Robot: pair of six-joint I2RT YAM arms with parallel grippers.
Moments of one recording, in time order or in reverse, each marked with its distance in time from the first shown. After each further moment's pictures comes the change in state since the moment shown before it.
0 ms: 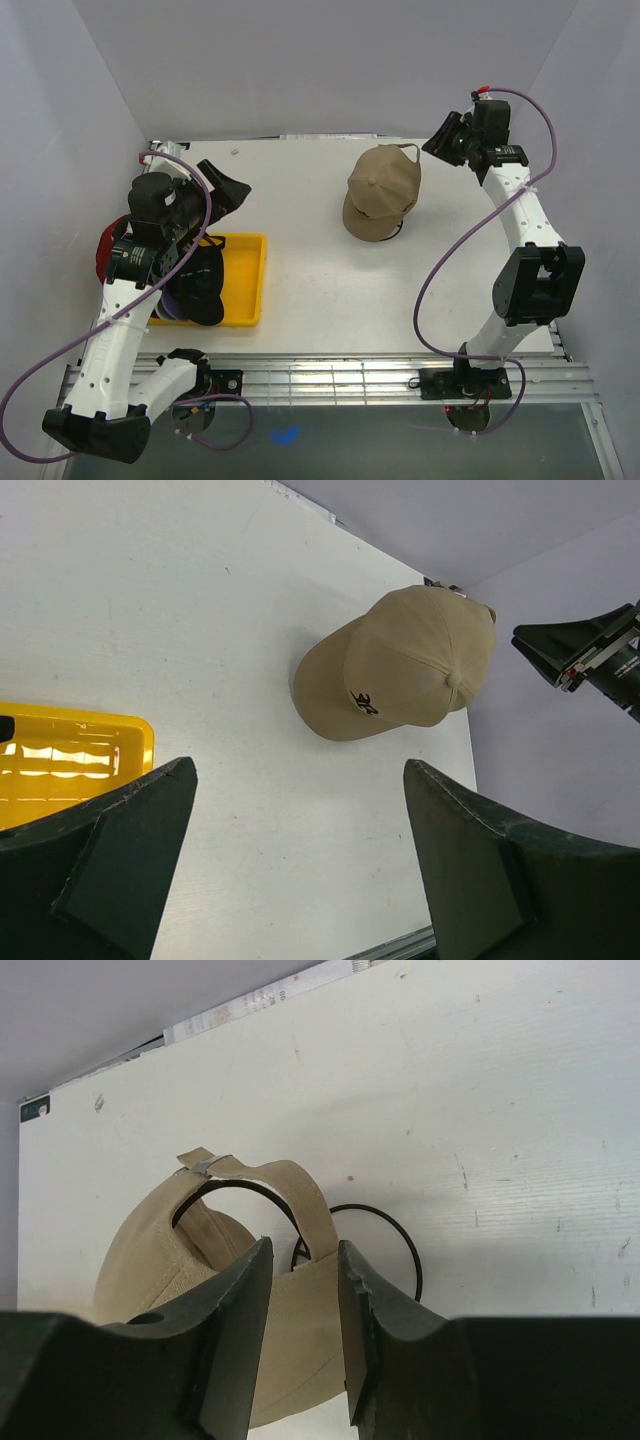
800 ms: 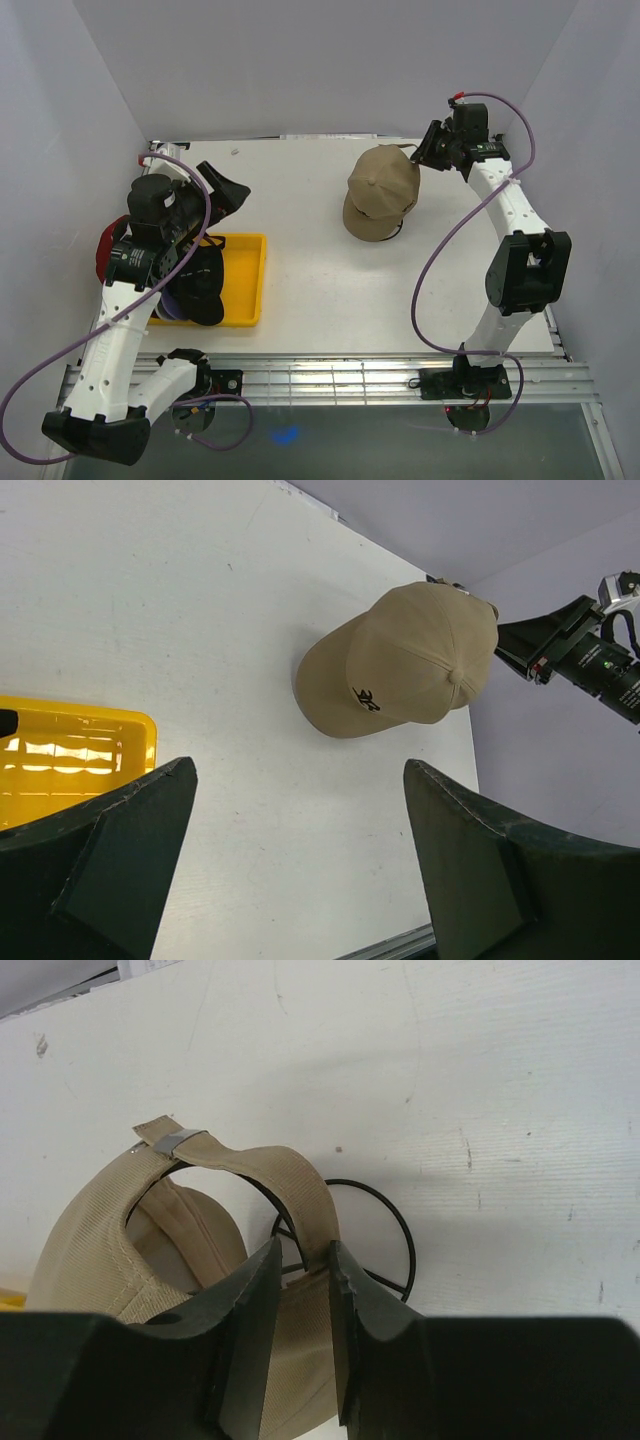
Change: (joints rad) left arm 0.000 -0.009 -0.003 -0.010 -0.001 0.001; right arm 0.063 0.084 0.037 -0.050 0.030 -0.063
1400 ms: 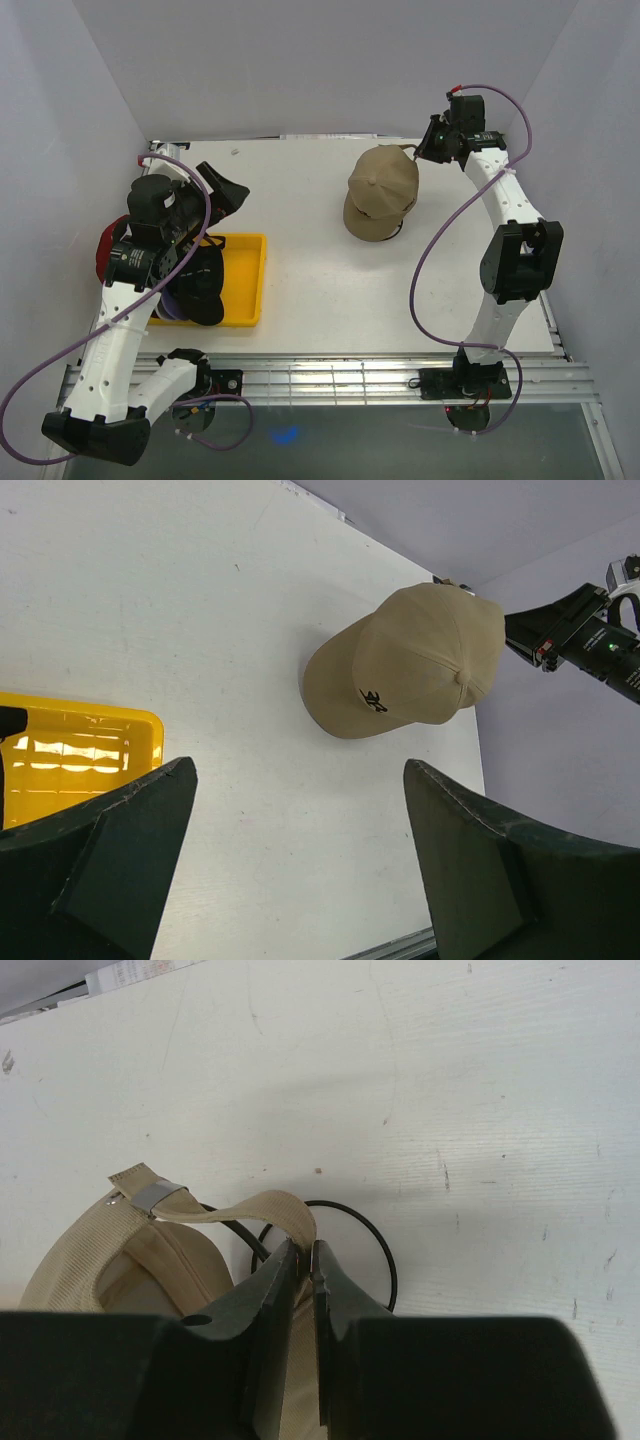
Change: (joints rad) left arm 0.000 -0.004 0.000 -0.011 -0.012 0.007; right arm 0.000 0.089 0.133 -0.069 0.052 -0.024
